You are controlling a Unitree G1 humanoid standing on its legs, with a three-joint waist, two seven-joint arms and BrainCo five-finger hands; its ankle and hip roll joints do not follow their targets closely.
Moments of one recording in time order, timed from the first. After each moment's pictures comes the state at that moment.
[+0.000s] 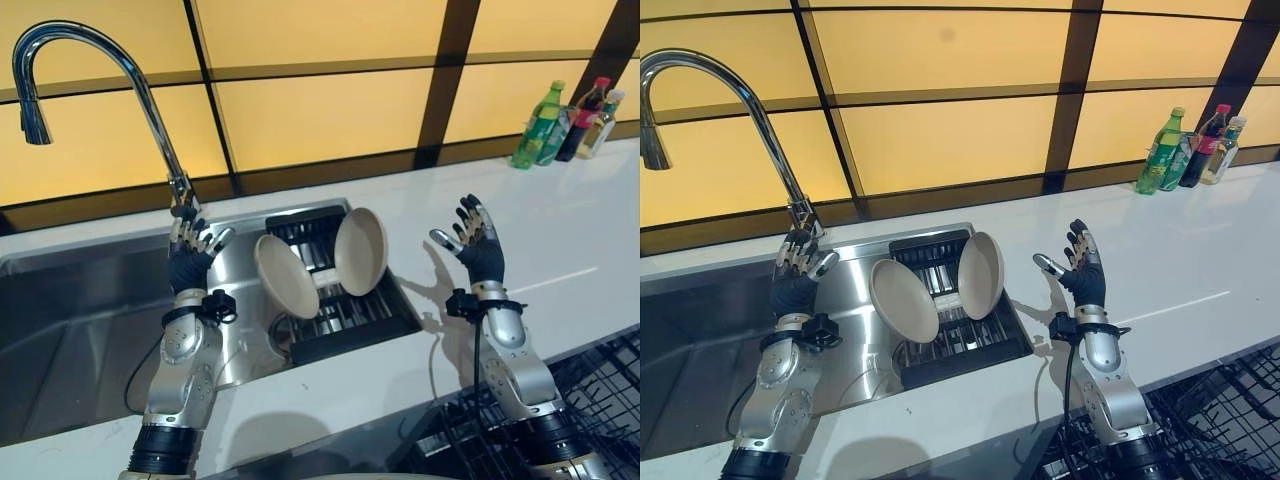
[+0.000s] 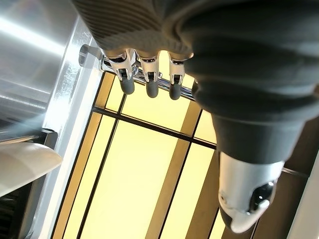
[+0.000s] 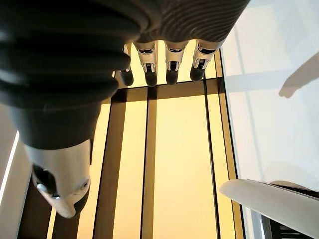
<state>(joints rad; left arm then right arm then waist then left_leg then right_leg) -0.08 0.28 0.01 -0.07 -0.53 -0.14 0.32 -0.11 -0.37 0.11 -0.08 0.38 -0.10 -0.28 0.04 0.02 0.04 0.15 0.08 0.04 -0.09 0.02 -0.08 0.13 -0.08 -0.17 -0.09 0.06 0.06</state>
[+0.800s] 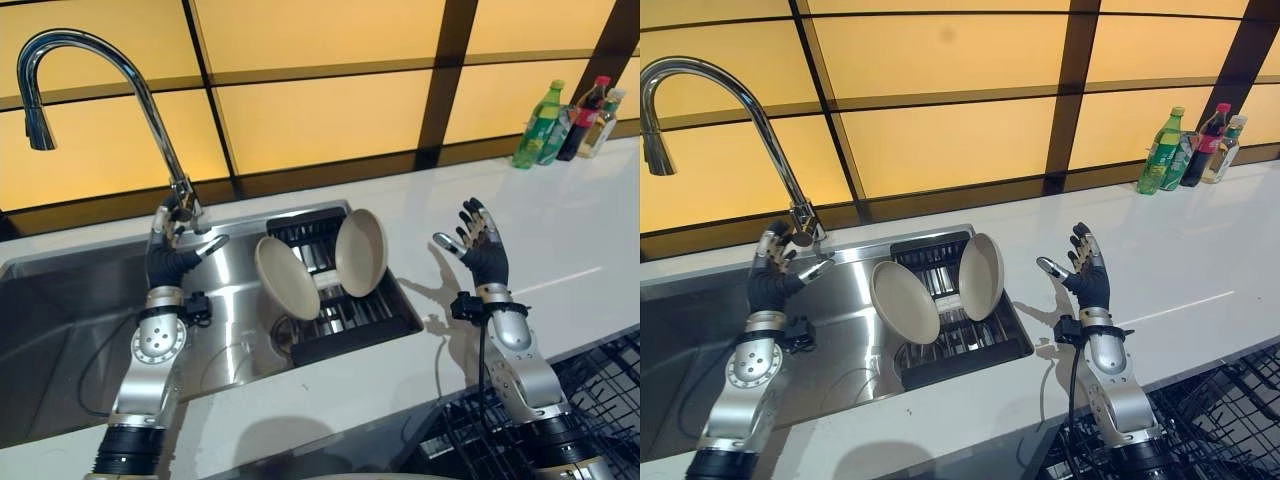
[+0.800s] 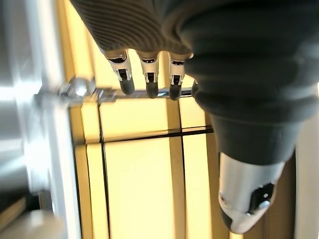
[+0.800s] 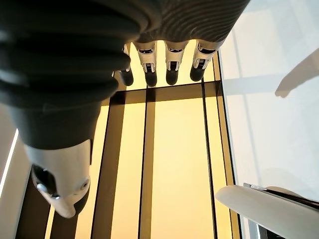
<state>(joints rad) -0.06 0.47 0.07 -0.05 -0.16 -0.13 0.31 -0.11 -0.40 0.09 -0.08 0.39 -0.08 -0.25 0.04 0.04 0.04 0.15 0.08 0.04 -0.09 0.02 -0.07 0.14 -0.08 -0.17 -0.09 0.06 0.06</state>
